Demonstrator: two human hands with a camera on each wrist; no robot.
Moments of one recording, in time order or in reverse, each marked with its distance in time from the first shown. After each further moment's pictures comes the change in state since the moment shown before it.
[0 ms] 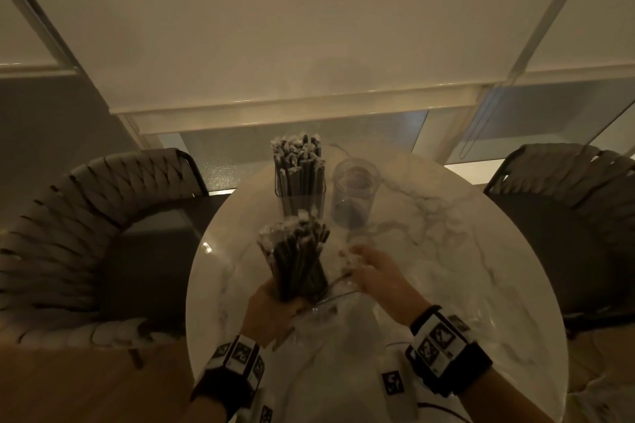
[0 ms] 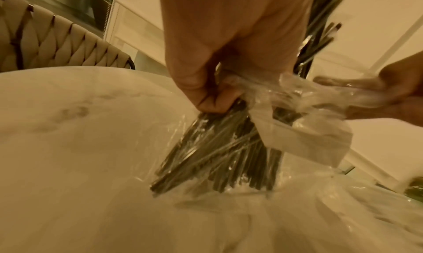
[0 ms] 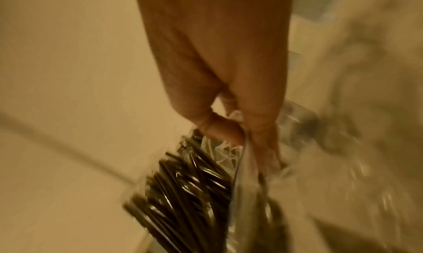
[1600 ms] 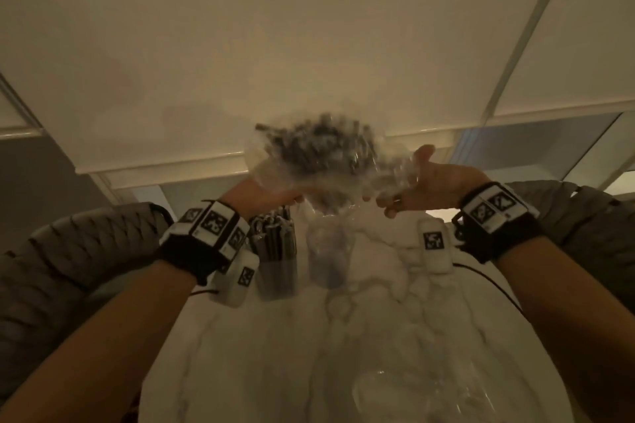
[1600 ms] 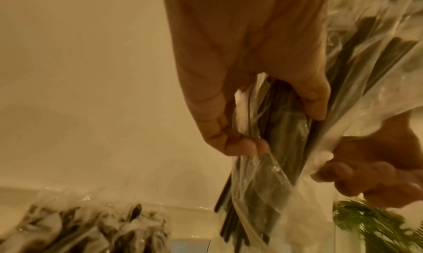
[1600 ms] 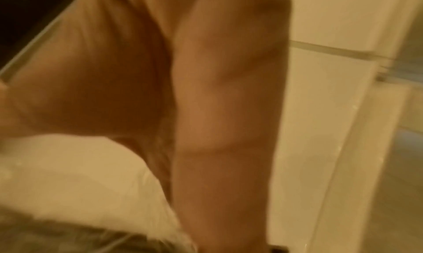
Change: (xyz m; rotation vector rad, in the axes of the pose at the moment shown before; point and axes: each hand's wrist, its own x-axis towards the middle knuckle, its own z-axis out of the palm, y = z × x) left_hand 0.073 0.276 -0.056 0.117 -0.255 0.500; right_hand 0.051 -0.215 -0.144 -0.162 -0.672 -0.135
